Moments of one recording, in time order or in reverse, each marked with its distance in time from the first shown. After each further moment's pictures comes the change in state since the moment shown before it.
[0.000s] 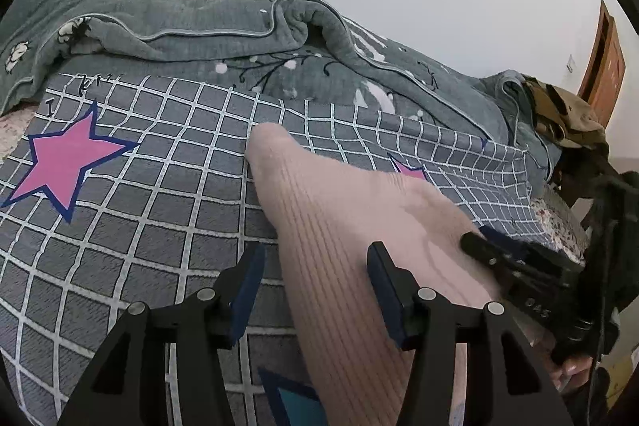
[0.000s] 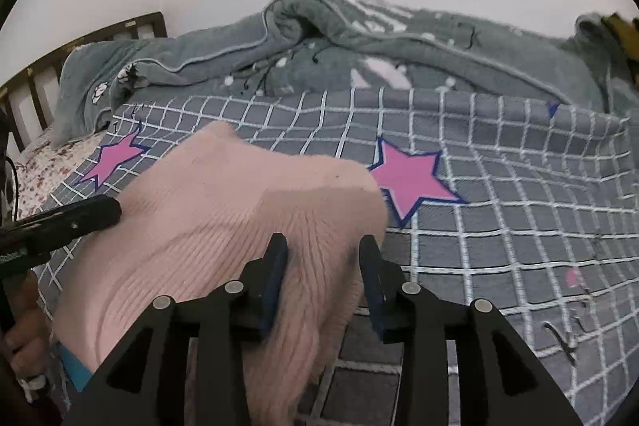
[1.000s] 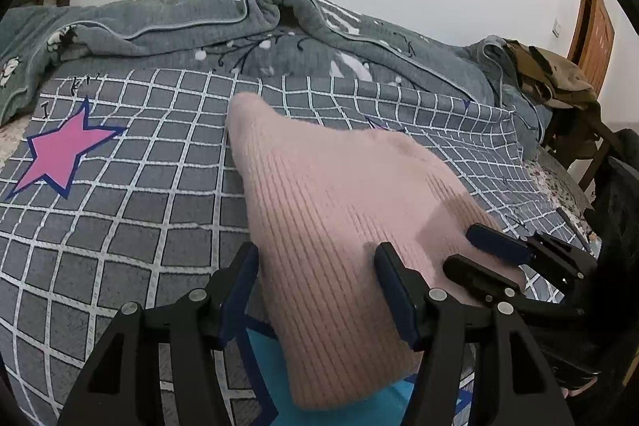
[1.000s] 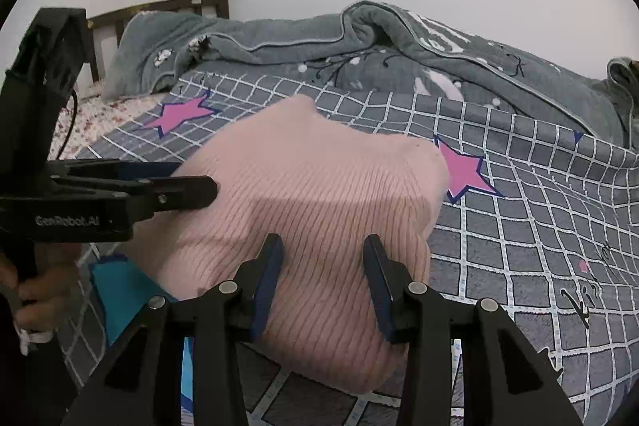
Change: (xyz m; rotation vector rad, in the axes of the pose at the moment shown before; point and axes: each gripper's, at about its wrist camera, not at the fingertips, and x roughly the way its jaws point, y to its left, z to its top) left arm -0.012 -0.026 -0.028 0.078 0.043 0.005; right arm -0.040 0.043 -0.046 -0.163 -0.027 0.121
